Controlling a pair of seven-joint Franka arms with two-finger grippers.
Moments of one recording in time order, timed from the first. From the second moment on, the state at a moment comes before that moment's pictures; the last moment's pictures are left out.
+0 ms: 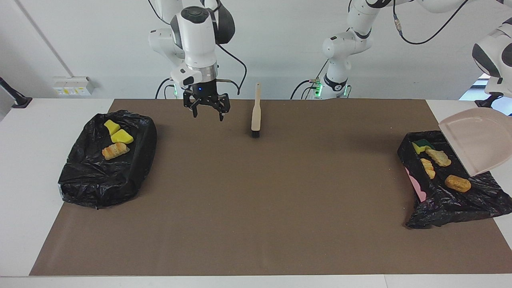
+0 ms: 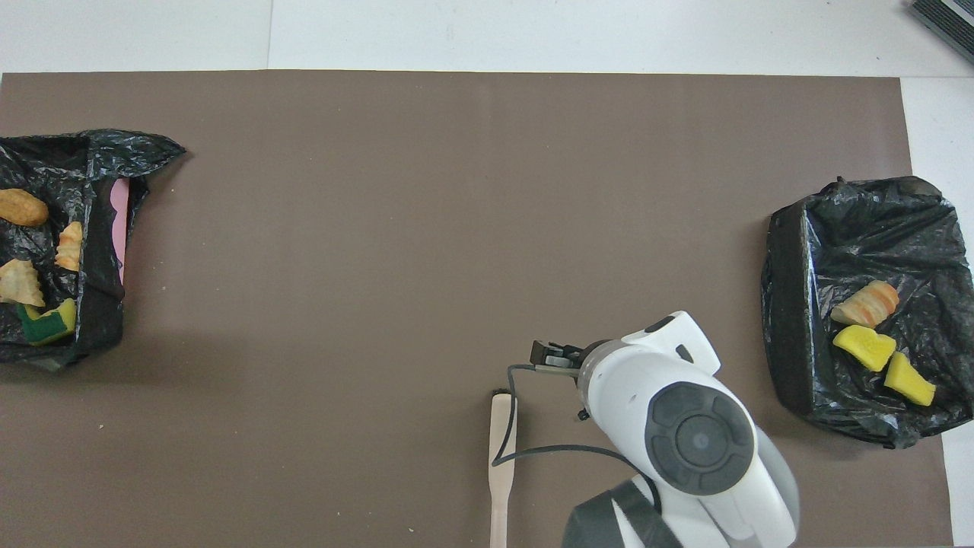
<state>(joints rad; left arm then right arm) 0.28 0.15 0.00 -1.59 0.82 1.85 1.62 -0.03 -0.20 0.36 -2.04 -0.03 1.99 0.53</state>
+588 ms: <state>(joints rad) 0.18 0.10 0.00 -1.70 0.43 1.73 1.24 0.06 -0.20 0.06 -1.87 -0.06 1.82 0.34</state>
